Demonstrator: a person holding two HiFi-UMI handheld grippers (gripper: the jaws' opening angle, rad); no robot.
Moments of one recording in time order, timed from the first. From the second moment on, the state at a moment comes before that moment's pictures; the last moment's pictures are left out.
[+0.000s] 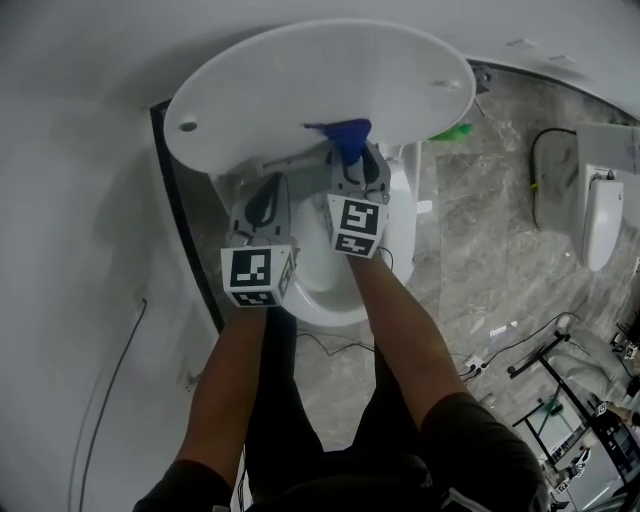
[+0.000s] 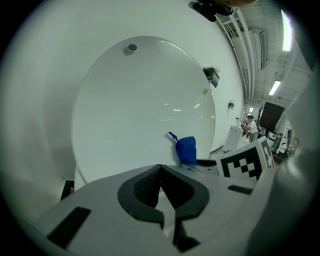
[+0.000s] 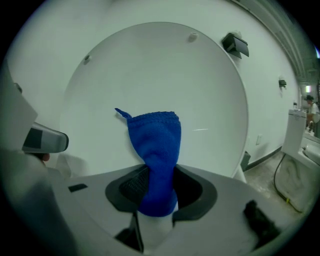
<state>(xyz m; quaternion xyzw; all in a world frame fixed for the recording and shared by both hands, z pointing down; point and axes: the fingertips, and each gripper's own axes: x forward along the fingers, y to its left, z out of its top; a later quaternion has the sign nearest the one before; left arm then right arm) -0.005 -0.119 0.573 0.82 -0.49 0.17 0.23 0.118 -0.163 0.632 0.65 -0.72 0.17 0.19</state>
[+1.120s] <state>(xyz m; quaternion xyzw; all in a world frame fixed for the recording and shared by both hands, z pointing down) -0.053 -0.143 0.355 0.83 -0.52 0.19 0.08 0.138 -0.028 0.474 0.61 -0.74 0.22 0.18</state>
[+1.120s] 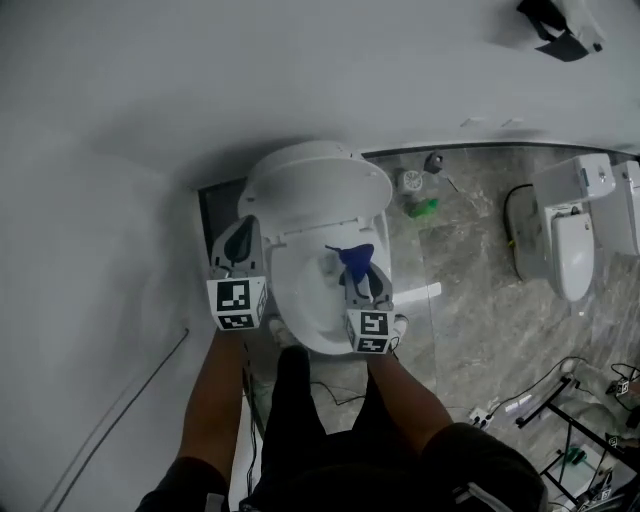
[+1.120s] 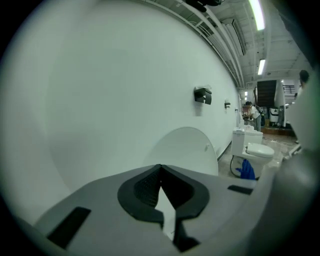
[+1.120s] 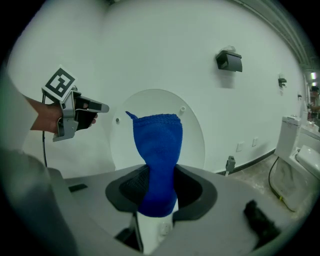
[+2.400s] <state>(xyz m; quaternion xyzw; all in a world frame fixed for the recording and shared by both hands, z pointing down) -0.029 -0.161 0.351 0.88 -0.31 0.36 -0.02 0.156 0.054 0.372 0.67 -0.69 0.23 0.12</state>
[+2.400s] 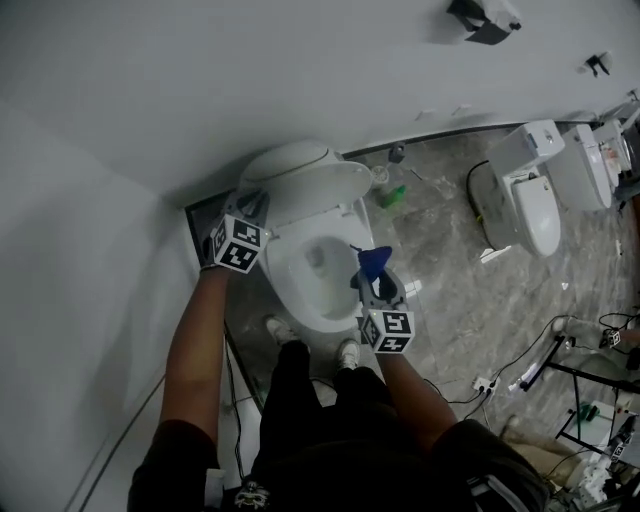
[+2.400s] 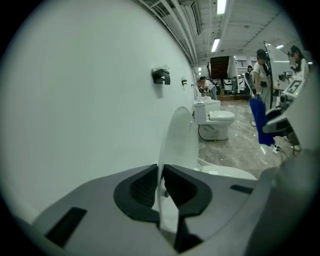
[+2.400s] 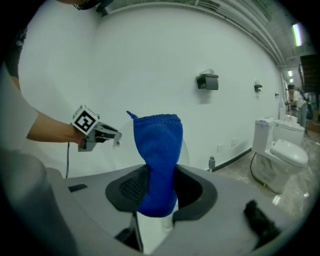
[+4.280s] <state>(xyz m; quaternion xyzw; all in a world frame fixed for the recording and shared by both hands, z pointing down) -0.004 0.238 0.660 0.77 -0.02 0.62 -0.16 0.210 0.208 0.527 0.57 -0.77 0.19 0.22</state>
